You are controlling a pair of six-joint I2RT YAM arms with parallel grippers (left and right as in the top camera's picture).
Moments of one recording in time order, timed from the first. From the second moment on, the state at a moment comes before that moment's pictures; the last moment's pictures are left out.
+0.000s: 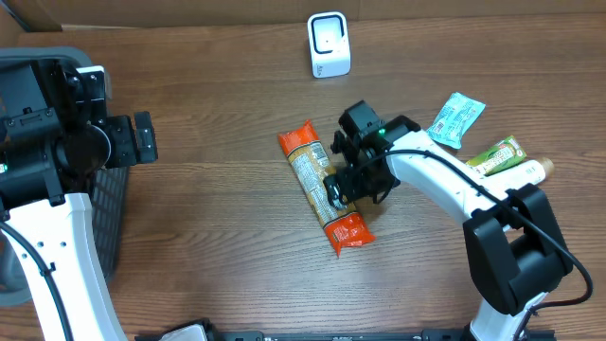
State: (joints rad) left arm 0.28 1.39 1.74 -1.33 -0.01 0.11; right arm 0.54 1.91 1.34 -0.91 -0.25 0.10
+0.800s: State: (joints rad) left arm 0.28 1.39 1.74 -1.33 -0.01 0.11; right arm 0.60 1.94 1.24 -0.86 -0.32 0.09
